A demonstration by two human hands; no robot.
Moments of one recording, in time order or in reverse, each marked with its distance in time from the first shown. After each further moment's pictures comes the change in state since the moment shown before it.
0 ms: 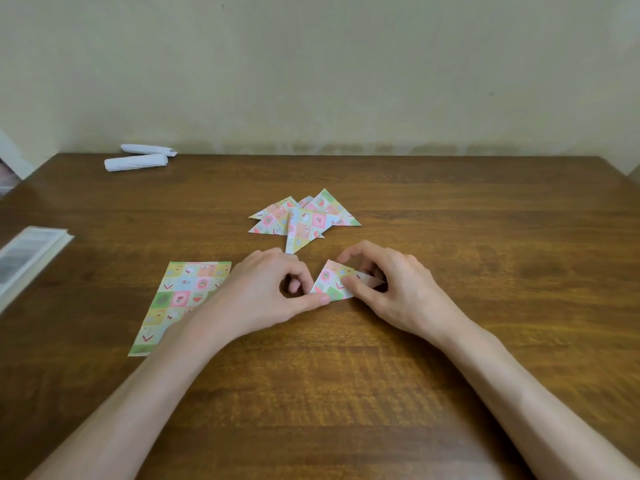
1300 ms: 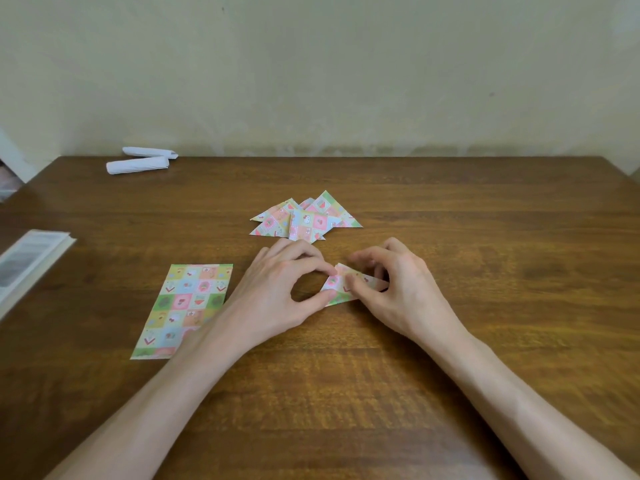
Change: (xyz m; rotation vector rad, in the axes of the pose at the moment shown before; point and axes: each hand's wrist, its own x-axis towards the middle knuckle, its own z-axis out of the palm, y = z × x) left_hand 0.002 0.002 0.016 0.088 0.138 0.206; right_hand -0.002 -0.009 0.007 0.038 0.153 0.151
